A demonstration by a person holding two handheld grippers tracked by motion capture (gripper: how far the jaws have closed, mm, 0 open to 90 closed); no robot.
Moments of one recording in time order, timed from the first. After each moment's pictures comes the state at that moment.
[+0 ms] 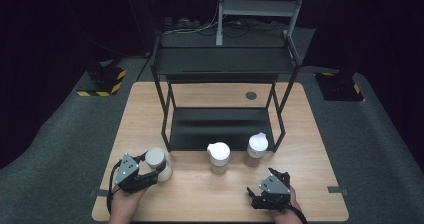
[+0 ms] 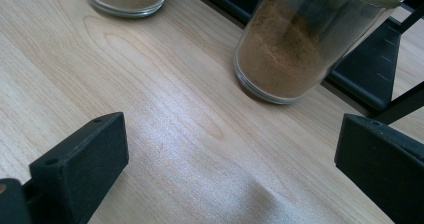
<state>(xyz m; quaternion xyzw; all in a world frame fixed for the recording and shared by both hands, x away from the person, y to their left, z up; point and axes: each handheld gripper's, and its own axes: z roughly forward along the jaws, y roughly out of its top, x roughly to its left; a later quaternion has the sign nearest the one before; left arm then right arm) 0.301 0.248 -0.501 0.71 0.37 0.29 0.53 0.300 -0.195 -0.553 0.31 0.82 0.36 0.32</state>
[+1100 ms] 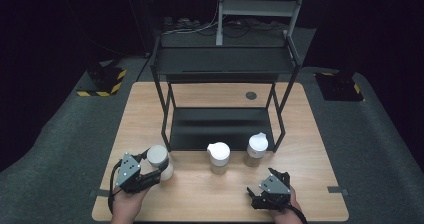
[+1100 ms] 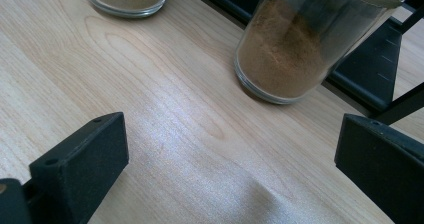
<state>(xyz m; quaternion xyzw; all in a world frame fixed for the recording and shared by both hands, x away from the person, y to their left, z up) 0.290 0.230 -0.474 0.70 0.36 0.31 0.54 0.300 -0.195 -0.553 0.31 0.82 0.36 0.32</state>
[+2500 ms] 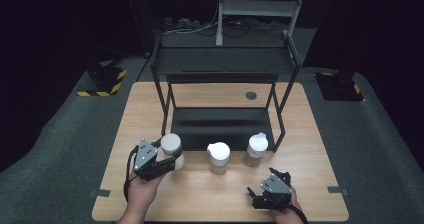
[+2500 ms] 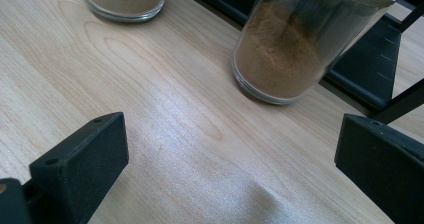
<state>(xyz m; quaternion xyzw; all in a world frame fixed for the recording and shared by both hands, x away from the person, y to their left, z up) 0.323 0.193 -0.454 0.70 0.38 0.31 0.52 0.300 -0.198 -0.552 0.32 0.81 0.37 0.31</state>
